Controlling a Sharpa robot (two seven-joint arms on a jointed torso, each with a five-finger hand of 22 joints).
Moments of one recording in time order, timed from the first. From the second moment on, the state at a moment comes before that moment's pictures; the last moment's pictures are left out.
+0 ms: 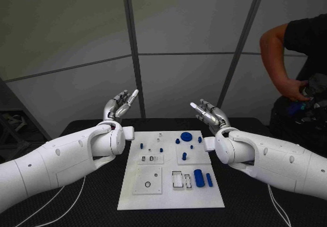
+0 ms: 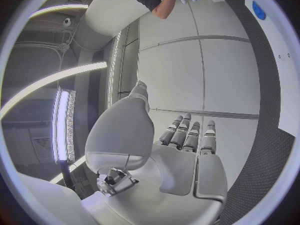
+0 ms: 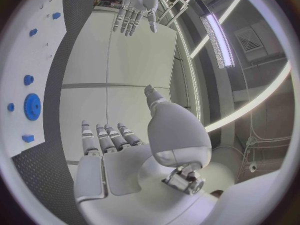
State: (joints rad) left arm 1.14 -0.67 0.04 1.30 0.10 -0.63 0.54; left_hand 1.23 -0.09 -0.05 0.28 0.13 0.28 0.12 0.03 0.04 0.35 0.09 0.07 0.04 0.16 0.08 0.02 0.02 0.17 0.14 0.20 0.03 0.03; right arm 1.09 -0.69 0.05 1.37 -0.10 -0.53 0.37; right_hand 1.07 0.04 0.08 0.04 0.13 0.12 0.13 0.01 0.02 0.12 0.19 0.01 0.02 0.14 0.16 0.02 0.02 0.15 0.18 0.27 0.05 0.04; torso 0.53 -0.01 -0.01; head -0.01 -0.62
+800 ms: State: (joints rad) left arm 1.14 -0.77 0.04 1.34 0.14 -0.52 0.55; left_hand 1.35 -0.02 -0.06 0.23 0.14 0.51 0.16 0.10 0.06 0.61 0.17 0.19 0.06 0.36 0.16 0.05 0.04 0.17 0.25 0.26 0.11 0.07; right arm 1.12 -0.69 0.06 1.25 -0.61 -0.40 0.26; right_hand 1.33 0.03 0.15 -0.14 0.16 0.78 0.20 0.14 0.07 0.84 0.20 0.11 0.06 0.85 0.17 0.14 0.06 0.16 0.70 0.27 0.32 0.15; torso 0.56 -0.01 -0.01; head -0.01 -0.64
